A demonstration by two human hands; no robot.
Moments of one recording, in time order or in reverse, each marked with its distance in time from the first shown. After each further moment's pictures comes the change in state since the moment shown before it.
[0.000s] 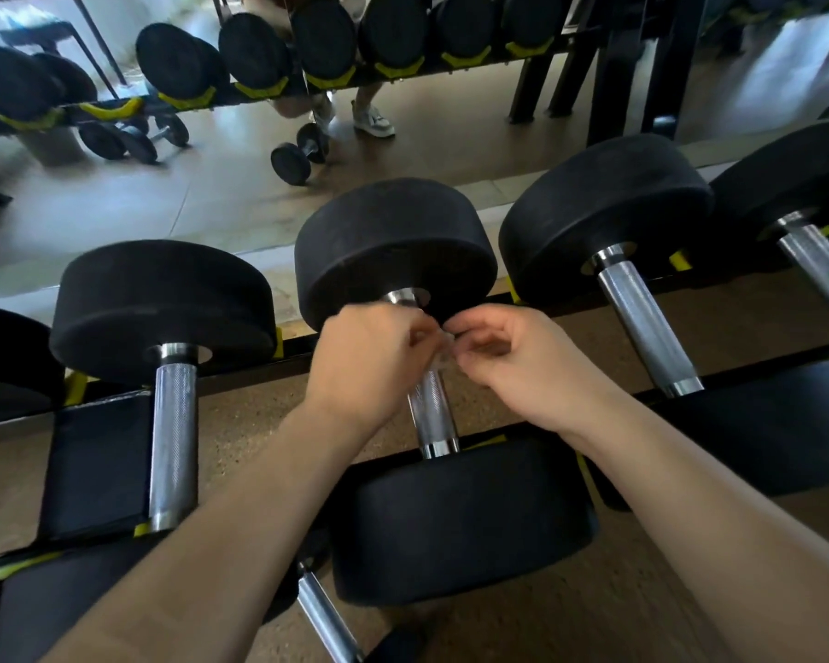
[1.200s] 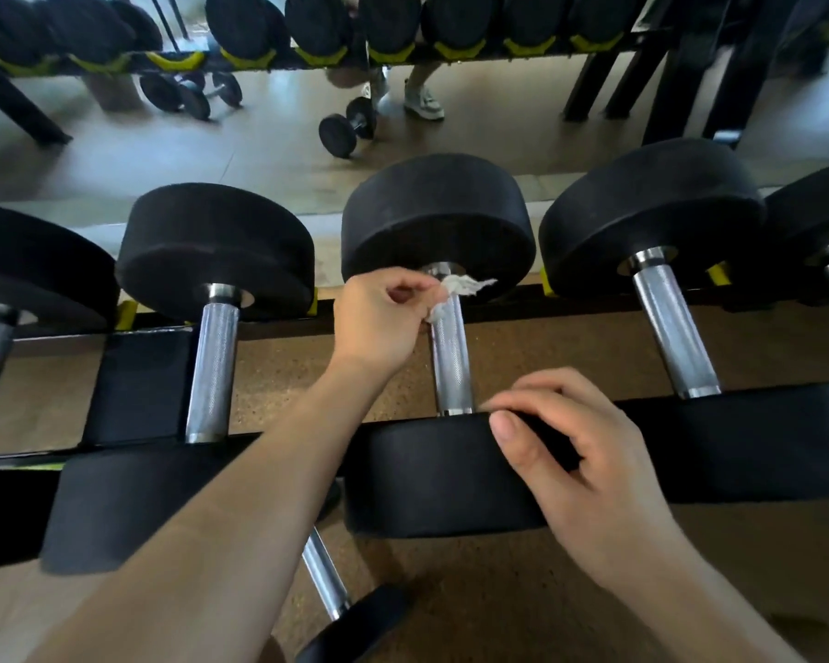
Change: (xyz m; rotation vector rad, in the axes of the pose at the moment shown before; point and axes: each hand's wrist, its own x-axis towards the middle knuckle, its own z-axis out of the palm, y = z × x) left_hand -0.009 -0.010 0.010 -0.719 0.125 -0.632; right_hand -0.085 0.013 0.012 -0.172 0.129 -0.345
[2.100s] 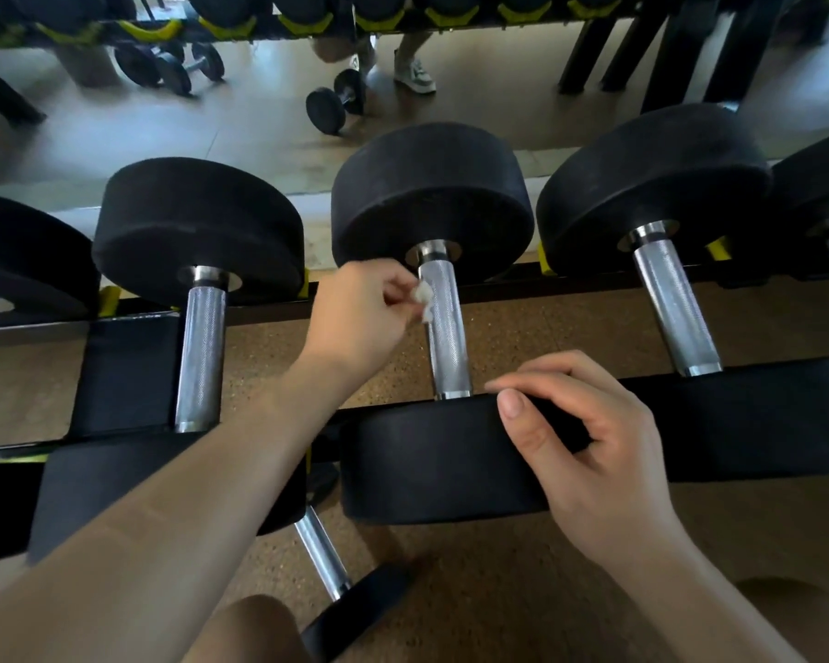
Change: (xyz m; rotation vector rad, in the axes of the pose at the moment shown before) left_hand -0.009 -0.003 -0.017 0.349 -0.100 0.187; right_hand -0.002 0.005 0.008 0.134 0.182 -0.067
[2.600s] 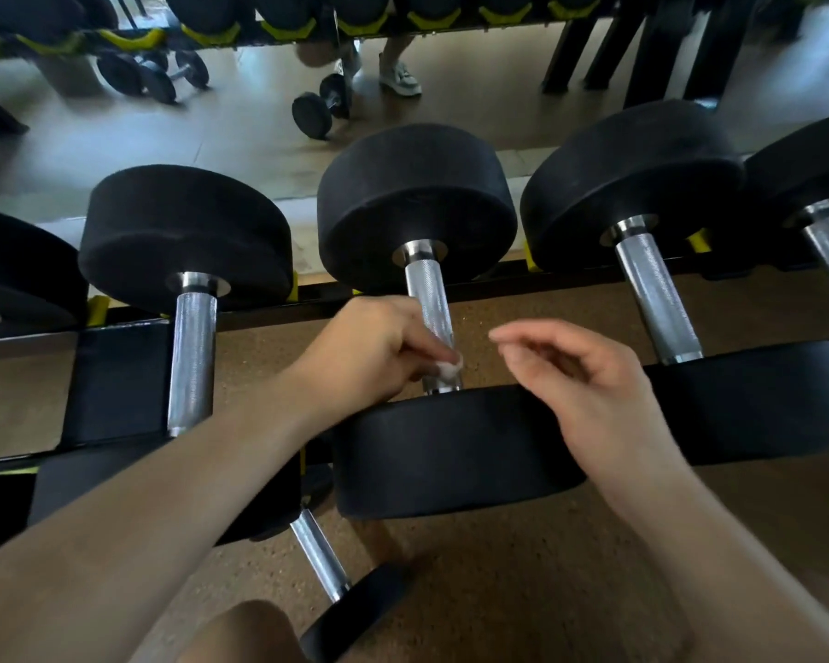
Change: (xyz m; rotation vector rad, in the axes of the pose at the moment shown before) left_hand -0.015 0.002 -0.005 0.073 -0.348 0.449; right_hand 0.022 -0.001 -0.013 0.170 -0.102 0.347
